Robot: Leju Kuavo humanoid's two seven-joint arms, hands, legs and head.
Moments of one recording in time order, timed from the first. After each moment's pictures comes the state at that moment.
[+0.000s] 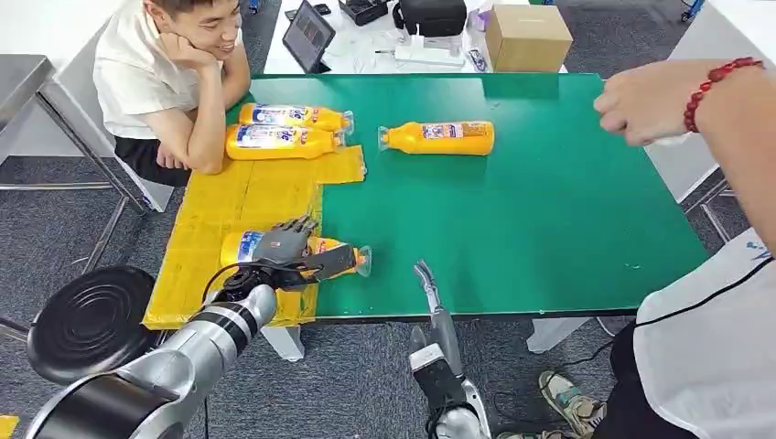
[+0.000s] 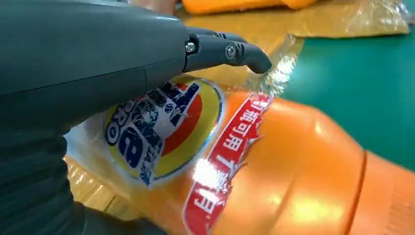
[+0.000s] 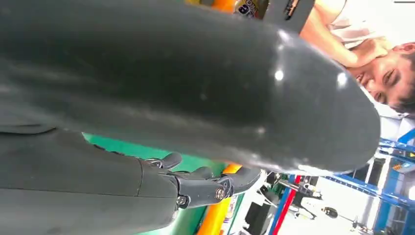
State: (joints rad) left arm -0.76 -0.18 -0.44 -0.35 -1.09 0.06 0.11; right arm -0.03 0.15 0.49 -1.13 0.27 -0.45 -0.70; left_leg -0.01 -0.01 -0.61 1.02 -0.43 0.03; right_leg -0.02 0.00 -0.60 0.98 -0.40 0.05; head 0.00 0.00
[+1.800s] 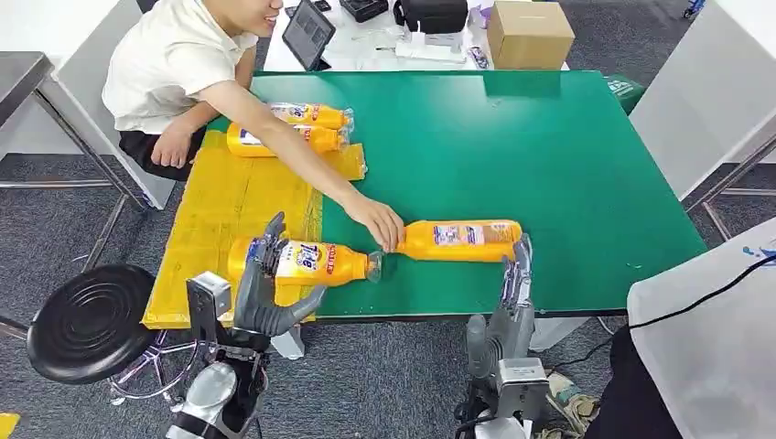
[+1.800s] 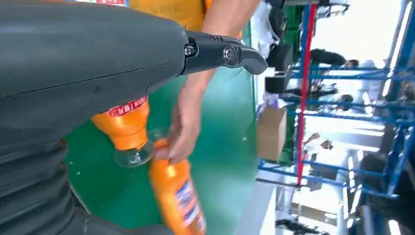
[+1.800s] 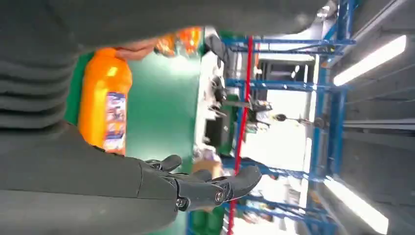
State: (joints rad) left arm -0.08 -0.13 -0.44 -1.42 0.07 0.02 -0.36; right arm 0.10 0.09 0.47 -1.59 0.05 -0.56 -0.70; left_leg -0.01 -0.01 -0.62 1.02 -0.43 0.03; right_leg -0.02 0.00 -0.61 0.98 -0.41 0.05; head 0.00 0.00
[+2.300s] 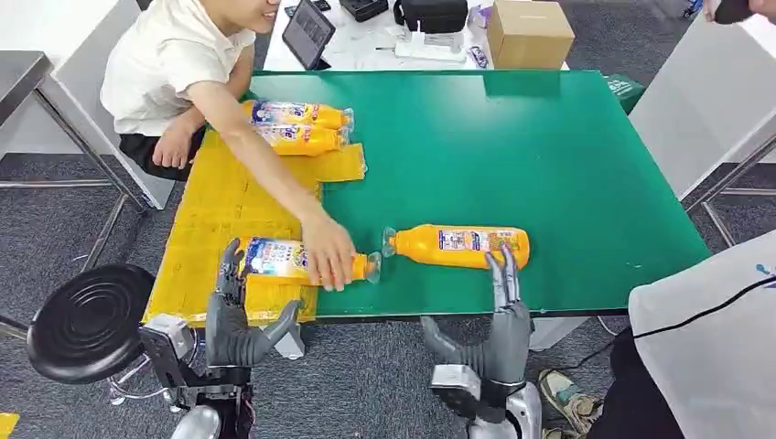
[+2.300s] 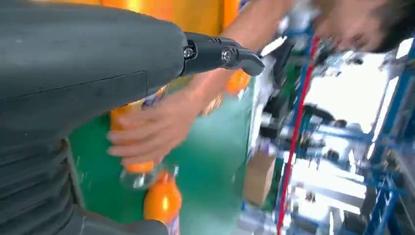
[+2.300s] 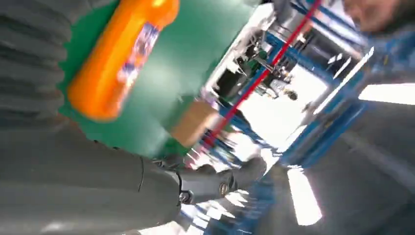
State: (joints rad) left arm 0.08 -0.13 -0.43 -1.59 0.05 0.23 -0.40; right arm 0.09 0.16 0.24 -1.47 0.75 -0.70 -0.66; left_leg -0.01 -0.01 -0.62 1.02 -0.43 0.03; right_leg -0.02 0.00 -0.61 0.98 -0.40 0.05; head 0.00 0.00
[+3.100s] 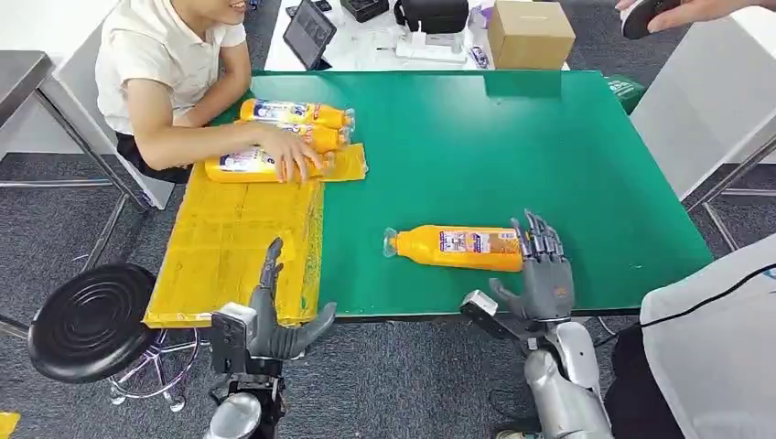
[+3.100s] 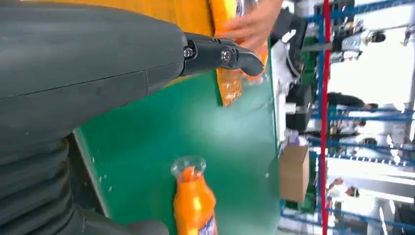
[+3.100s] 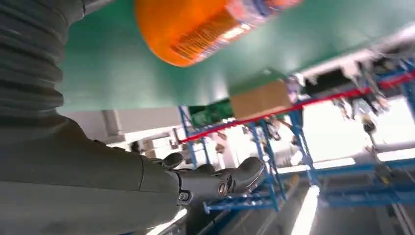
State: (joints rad) left arm -0.02 -0.18 -0.51 -1.38 -0.04 0.25 -0.37; right arm -0.27 0.02 -0.10 -0.96 1.28 -0.70 -0.51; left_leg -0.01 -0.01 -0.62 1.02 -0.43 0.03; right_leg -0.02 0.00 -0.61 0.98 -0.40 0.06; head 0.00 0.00
